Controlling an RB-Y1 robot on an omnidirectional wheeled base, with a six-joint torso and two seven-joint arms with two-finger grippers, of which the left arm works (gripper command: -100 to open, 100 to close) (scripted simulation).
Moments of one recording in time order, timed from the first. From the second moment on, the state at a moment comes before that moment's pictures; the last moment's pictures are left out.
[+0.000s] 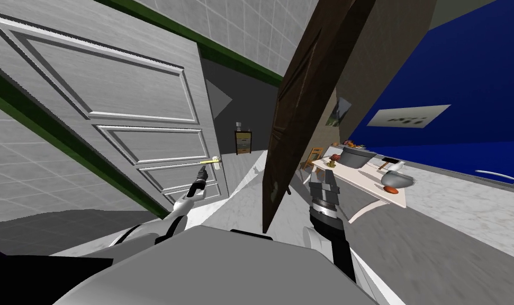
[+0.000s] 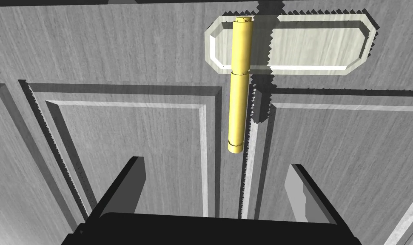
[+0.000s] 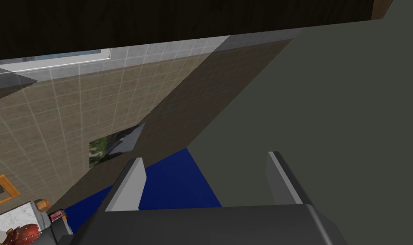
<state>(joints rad) -0.30 0.38 0.43 -0.67 0.14 -0.54 0.05</state>
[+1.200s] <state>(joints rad) -0.41 0.45 0.53 -0.42 0.19 -0.57 0.02</state>
